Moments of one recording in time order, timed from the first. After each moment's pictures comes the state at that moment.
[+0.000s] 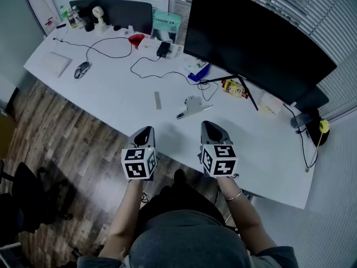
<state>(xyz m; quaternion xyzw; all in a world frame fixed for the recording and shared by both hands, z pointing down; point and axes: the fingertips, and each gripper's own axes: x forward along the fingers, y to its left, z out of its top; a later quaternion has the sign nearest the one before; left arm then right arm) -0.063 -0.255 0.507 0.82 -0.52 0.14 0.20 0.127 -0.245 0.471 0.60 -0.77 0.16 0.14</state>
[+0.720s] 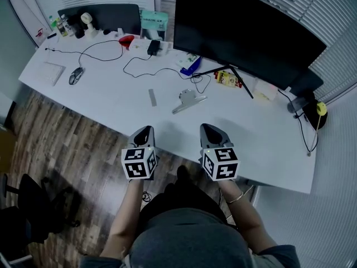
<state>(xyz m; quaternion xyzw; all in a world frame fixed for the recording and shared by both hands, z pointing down) -0.052 -0.240 0.504 0.84 -0.49 0.15 0.19 0.128 -0.200 0.470 0.61 -0.76 0.17 0.13</state>
